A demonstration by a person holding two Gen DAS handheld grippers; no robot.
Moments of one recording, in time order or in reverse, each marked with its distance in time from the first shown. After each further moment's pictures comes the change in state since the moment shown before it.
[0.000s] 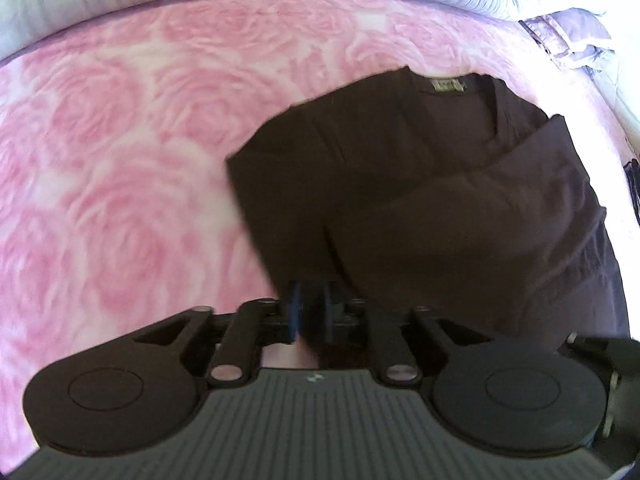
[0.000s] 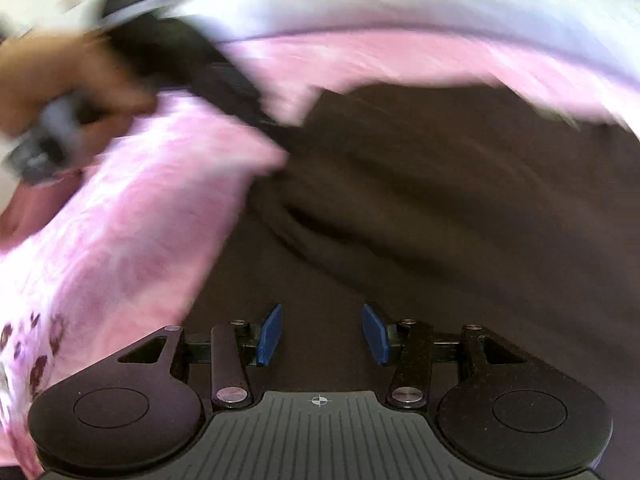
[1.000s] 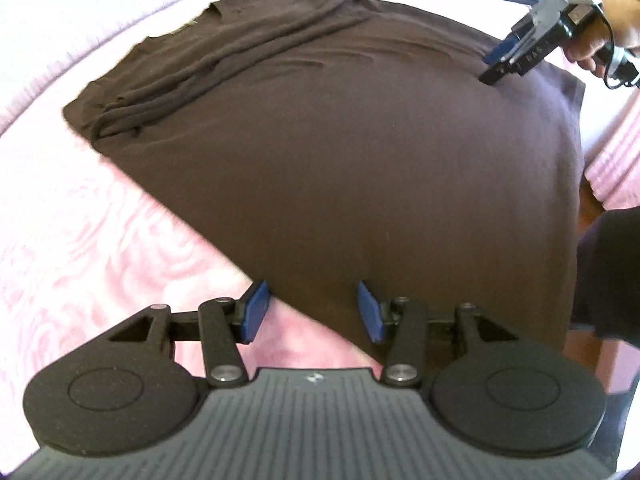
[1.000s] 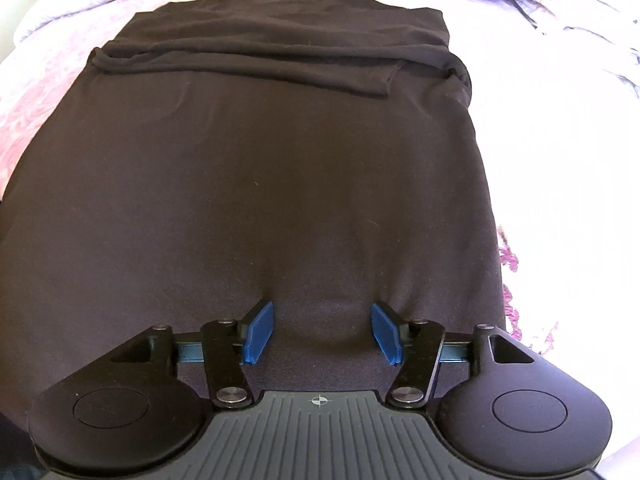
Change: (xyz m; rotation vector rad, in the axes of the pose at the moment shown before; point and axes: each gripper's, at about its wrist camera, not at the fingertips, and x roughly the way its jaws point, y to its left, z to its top) left arm -0.069 -0.131 -0.311 0.600 -0.157 -0.017; right arm -0.163 -0.060 -0.209 0.111 0.067 -0.386
